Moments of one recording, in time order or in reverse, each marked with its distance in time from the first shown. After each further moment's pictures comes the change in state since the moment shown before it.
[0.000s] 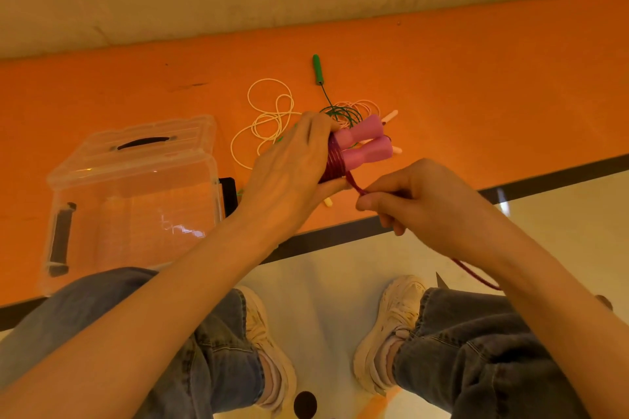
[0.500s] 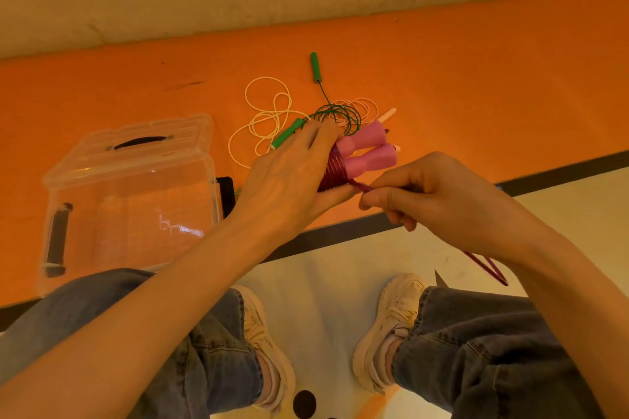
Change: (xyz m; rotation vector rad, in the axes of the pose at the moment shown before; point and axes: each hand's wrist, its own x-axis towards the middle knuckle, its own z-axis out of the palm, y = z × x) left_hand -0.003 0.003 -0.001 0.034 -0.024 0.041; right_hand -0.005 0.000 -0.015 0.085 -0.095 -0.067
